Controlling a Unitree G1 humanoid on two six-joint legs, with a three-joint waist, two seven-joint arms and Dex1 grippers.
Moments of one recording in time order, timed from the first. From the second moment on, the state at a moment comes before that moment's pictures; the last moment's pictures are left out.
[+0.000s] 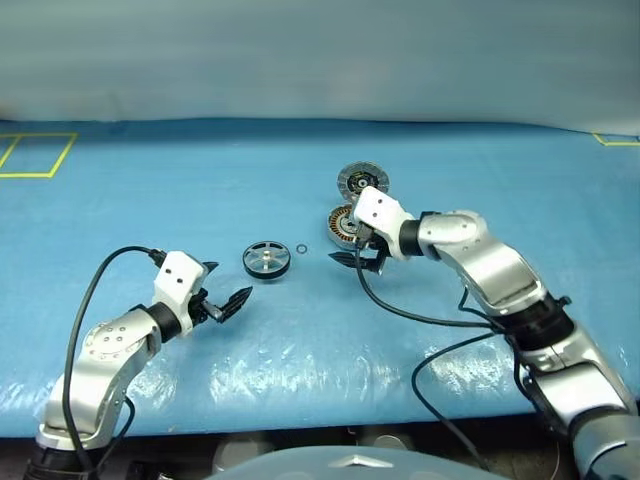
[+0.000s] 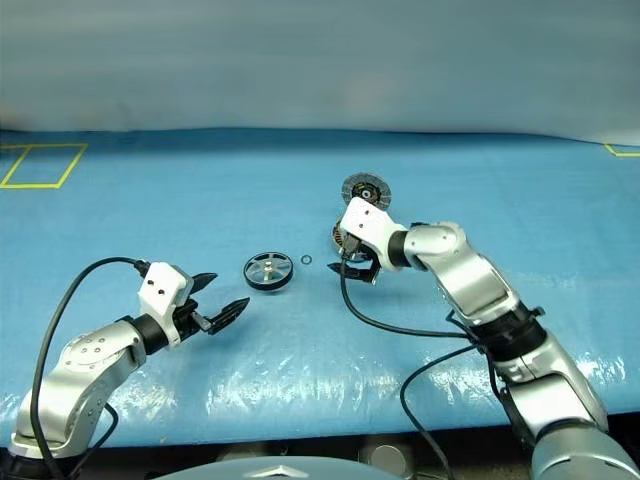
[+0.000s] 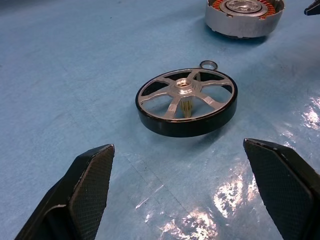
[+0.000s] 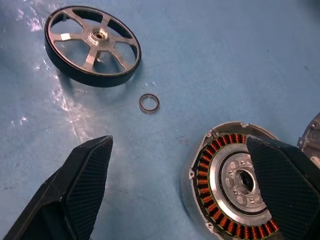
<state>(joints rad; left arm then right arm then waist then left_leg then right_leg) 0.14 0.56 0.08 -0.49 -0.34 0.58 -0.55 -0.69 -0.62 0.45 -0.07 0.12 0.65 0.85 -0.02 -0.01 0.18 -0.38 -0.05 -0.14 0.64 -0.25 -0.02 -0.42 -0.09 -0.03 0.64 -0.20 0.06</state>
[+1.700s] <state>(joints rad) 0.20 0.51 0.07 -0.49 -0.33 0.55 -0.52 -0.89 -0.49 0.58 0.44 -0.28 0.33 1.05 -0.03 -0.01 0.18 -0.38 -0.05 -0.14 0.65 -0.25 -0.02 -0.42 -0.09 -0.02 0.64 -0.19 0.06</state>
